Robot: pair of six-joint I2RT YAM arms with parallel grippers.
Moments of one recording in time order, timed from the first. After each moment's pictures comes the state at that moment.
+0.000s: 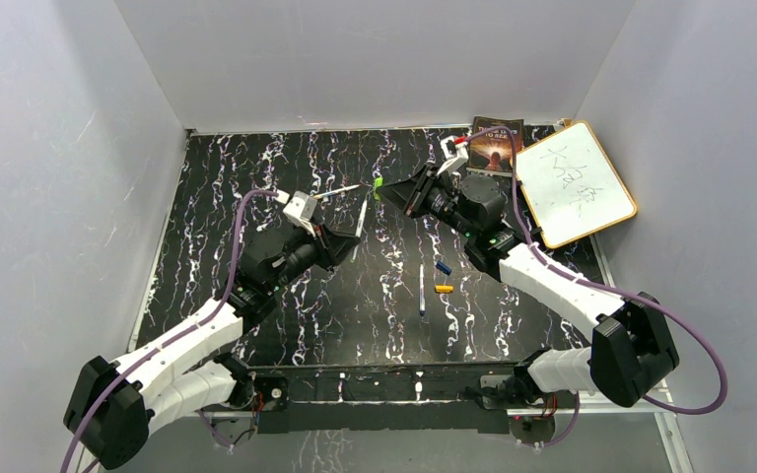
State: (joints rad) left arm -0.64 0.96 0.52 0.33 0.18 -0.44; right arm 0.57 1.30 0.89 0.42 -0.27 0.74
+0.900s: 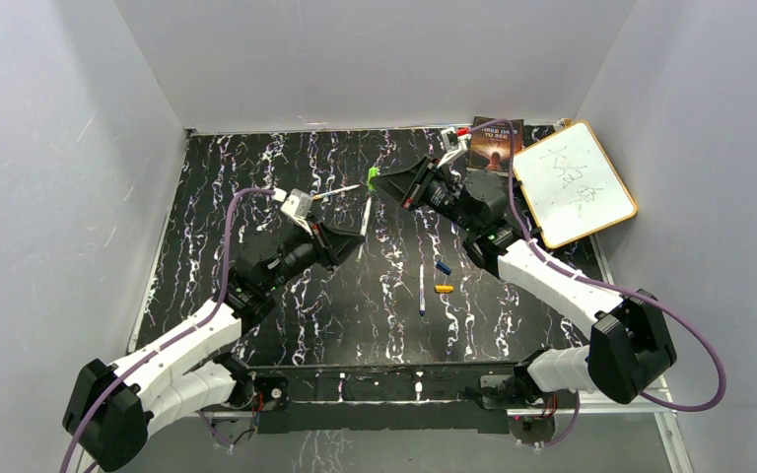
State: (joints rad) left arm -0.64 0.95 0.52 0.41 0.26 -0.54; right arm 0.57 1.32 0.92 0.55 -0.33 0.81
